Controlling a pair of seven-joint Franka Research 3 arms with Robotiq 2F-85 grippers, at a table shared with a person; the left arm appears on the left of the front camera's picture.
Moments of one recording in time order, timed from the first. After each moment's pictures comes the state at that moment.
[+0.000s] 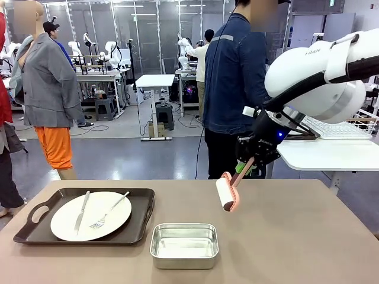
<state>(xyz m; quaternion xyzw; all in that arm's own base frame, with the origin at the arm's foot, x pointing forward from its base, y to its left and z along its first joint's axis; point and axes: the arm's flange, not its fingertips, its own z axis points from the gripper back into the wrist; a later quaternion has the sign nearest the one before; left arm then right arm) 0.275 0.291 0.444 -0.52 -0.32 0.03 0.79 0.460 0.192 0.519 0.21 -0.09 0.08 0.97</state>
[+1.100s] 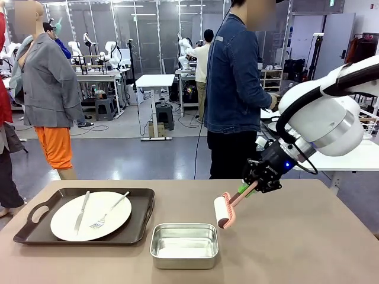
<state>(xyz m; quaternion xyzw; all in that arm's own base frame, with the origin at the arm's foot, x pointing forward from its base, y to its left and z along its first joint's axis) 0.275 0.291 0.444 -0.52 -0.32 0.03 0.79 0.490 0.141 0.413 0.34 -0.02 0.00 0.94</state>
